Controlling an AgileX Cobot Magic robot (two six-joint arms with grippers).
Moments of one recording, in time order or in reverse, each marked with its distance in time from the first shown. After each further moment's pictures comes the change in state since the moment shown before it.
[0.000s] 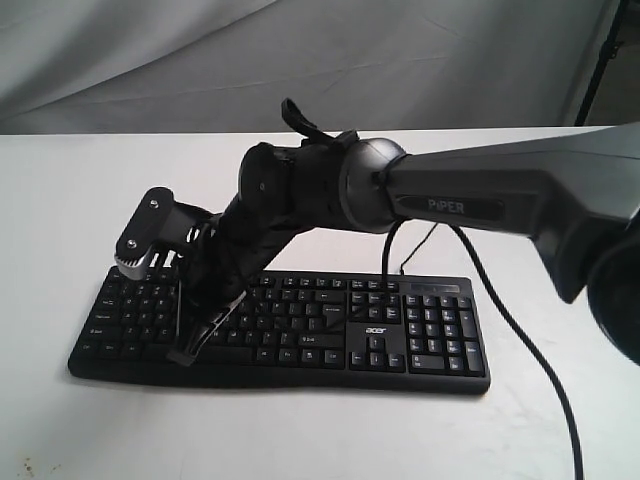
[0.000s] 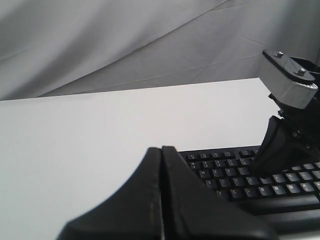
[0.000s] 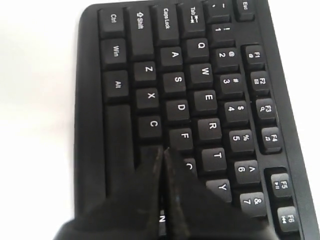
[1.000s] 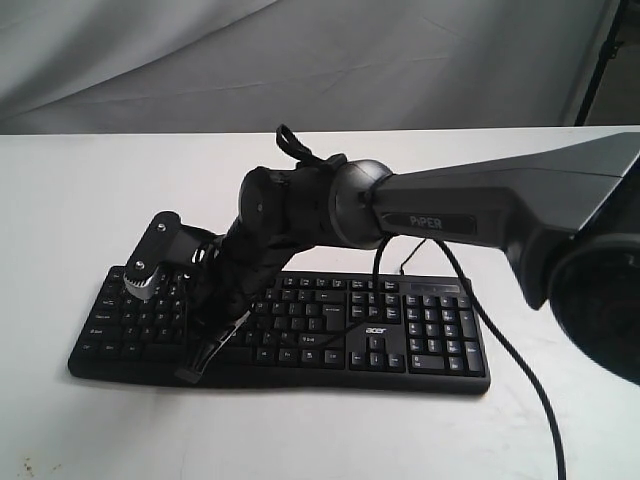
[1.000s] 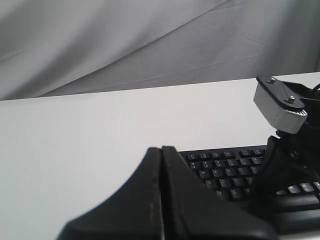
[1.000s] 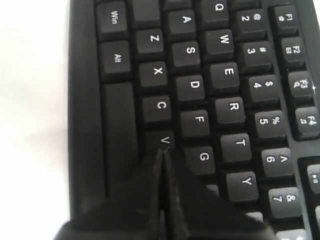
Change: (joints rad) left arm 0.000 0.000 0.000 0.000 0.000 0.000; right arm 0.000 0.053 0.000 -0.001 0.004 0.011
